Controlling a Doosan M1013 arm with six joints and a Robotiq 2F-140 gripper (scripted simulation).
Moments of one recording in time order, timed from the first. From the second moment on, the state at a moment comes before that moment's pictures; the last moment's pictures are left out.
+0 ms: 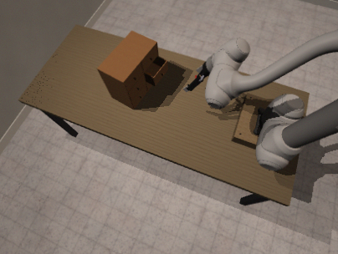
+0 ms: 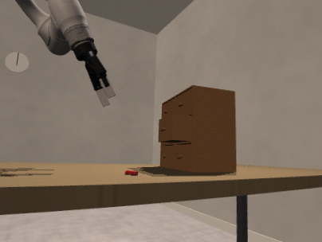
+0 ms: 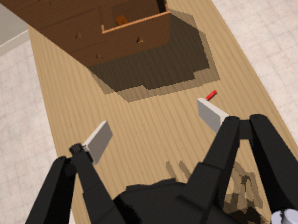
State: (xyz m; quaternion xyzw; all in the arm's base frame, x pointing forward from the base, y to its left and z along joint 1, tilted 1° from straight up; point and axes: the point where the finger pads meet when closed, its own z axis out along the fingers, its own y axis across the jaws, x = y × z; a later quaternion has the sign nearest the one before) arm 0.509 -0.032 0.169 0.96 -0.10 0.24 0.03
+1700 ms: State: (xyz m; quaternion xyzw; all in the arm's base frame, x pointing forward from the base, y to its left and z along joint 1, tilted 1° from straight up) arm 0.538 -0.042 0.138 0.92 -0.08 0.38 0.02
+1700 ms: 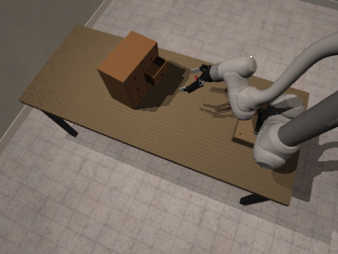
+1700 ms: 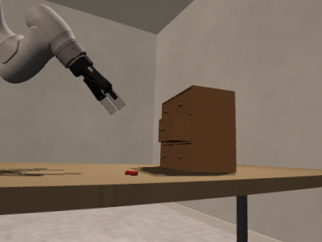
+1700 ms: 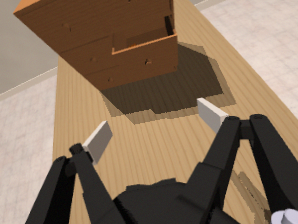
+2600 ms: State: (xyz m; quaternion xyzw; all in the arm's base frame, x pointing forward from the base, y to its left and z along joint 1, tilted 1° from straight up) arm 0.560 -0.054 0.118 0.88 -0.06 0.47 -0.01
